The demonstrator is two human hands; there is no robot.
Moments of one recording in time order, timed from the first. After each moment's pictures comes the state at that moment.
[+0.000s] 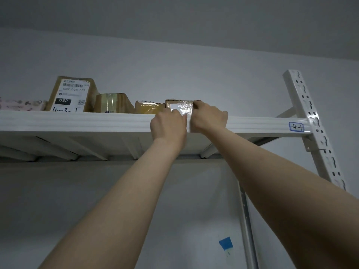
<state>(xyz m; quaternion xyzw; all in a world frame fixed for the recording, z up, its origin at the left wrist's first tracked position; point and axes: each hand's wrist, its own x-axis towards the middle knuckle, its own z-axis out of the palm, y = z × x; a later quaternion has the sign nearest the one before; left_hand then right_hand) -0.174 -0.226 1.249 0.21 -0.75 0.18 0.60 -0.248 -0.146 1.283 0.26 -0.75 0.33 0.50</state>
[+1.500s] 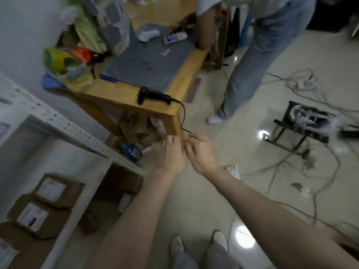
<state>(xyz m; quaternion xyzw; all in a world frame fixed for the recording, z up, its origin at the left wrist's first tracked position) -0.110 0.338 0.439 -0.24 -0.95 -0.17 -0.11 -0.052 0.445 0.410 -0.14 -0.92 0.33 0.15</state>
